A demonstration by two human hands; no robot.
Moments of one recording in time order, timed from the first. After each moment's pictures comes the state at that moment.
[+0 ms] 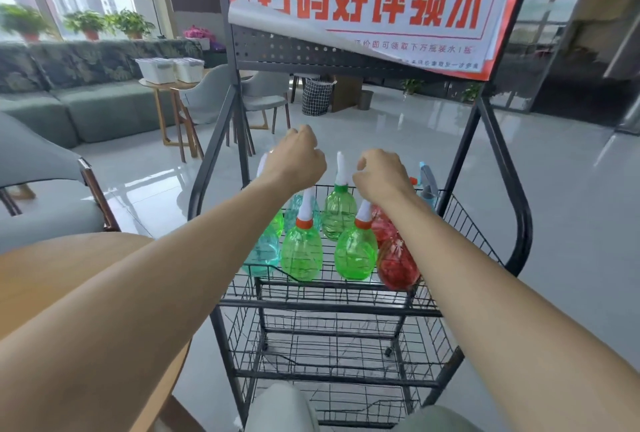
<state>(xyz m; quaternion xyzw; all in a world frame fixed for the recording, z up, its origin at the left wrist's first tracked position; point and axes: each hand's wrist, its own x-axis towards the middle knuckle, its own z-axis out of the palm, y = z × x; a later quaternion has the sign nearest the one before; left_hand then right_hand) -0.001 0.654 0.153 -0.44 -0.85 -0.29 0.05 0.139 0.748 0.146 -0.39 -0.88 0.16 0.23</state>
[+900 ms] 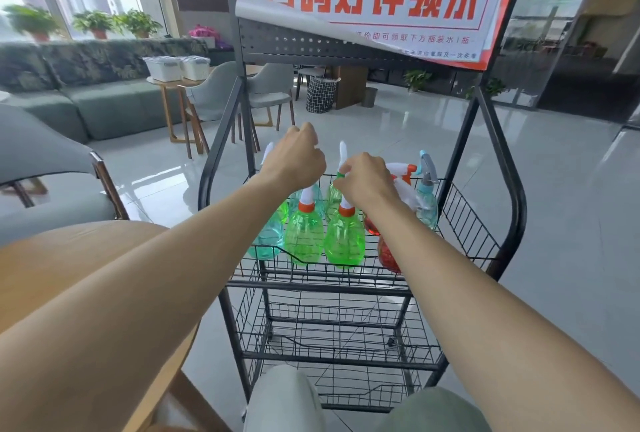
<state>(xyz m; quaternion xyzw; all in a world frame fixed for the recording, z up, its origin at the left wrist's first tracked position) 0.017 0.628 0.146 -0.46 -0.84 -0.27 0.06 0.142 0.710 0.125 -0.37 -0.88 0.19 0.23</state>
